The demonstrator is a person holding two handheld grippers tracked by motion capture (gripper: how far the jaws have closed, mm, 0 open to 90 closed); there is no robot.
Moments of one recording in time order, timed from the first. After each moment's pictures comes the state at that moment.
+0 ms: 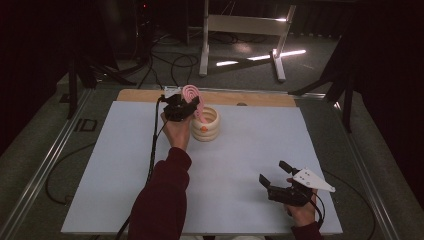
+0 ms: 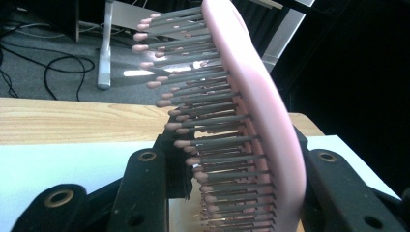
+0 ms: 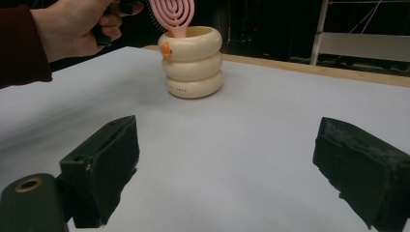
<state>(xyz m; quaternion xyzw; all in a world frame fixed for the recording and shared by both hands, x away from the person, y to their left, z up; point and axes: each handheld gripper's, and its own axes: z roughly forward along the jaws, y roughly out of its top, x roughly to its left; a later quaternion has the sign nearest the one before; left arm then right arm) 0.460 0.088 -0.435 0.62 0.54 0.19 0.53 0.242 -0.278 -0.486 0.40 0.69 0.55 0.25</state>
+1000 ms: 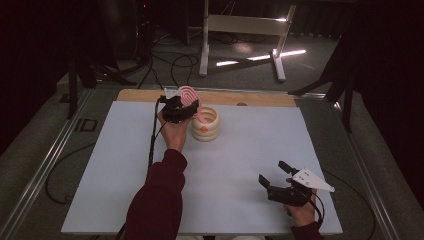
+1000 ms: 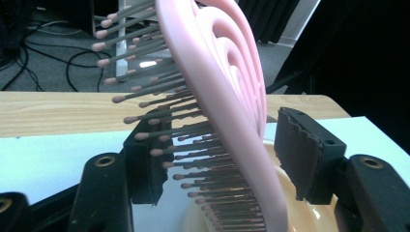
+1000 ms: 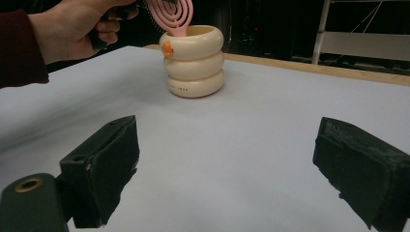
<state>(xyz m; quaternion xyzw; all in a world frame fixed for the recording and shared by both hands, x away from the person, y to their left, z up) 0.460 0.091 -0.439 0.65 0.54 0.21 0.49 0.243 -0.277 -0.487 0.40 0.69 0.55 0.25</state>
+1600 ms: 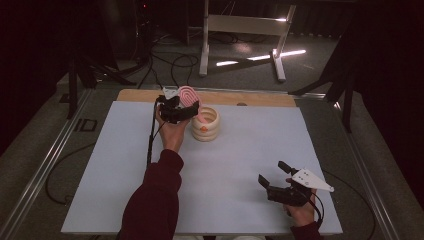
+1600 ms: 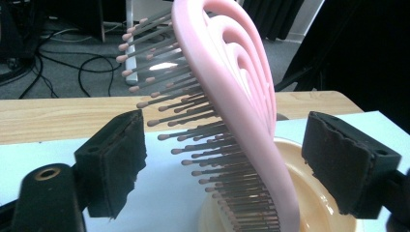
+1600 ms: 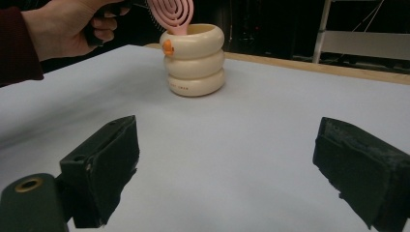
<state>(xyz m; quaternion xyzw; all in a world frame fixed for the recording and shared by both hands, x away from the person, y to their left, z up) 0.457 0.095 -0.435 0.66 0.53 0.23 0.48 0.243 -0.276 -0.488 0.39 0.69 0.55 0.25</state>
